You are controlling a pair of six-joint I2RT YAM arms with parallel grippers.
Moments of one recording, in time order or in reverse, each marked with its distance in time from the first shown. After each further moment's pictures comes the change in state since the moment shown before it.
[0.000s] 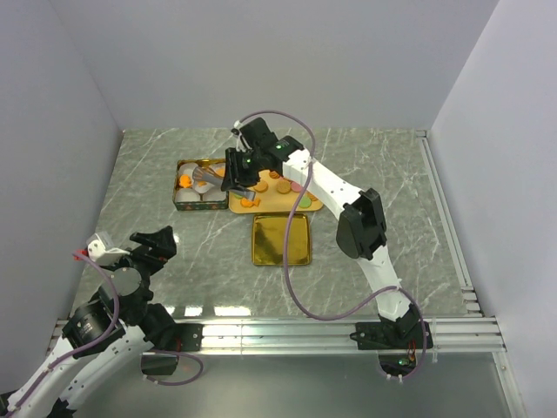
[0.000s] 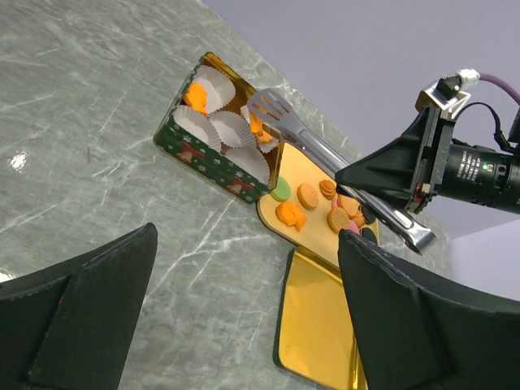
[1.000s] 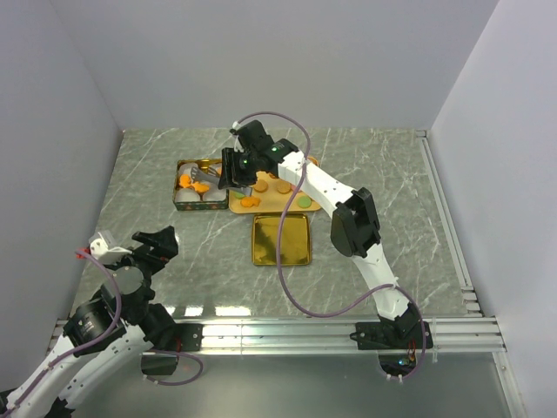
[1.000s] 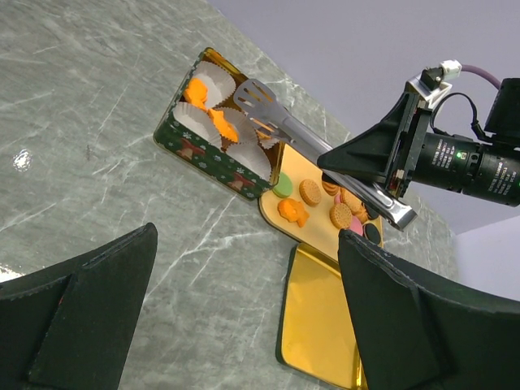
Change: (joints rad) left arm -0.010 0.015 0.000 0.001 0.001 0.002; right arm 0.000 0.077 0.041 0.060 0.053 0.000
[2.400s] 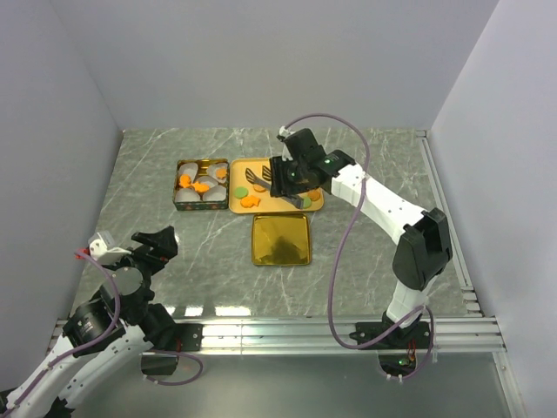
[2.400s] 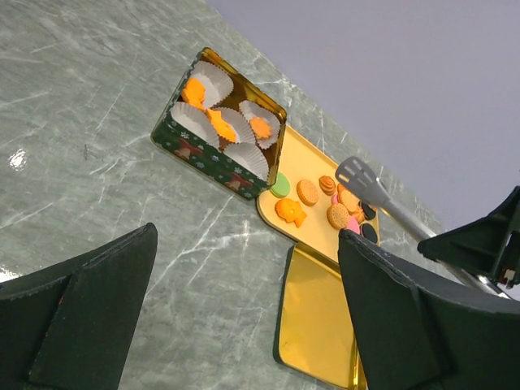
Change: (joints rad) left arm -0.006 -0.005 0.000 -0.001 -0.004 -0.005; right arm -0.083 -0.604 -0.670 0.020 0.241 -0.163
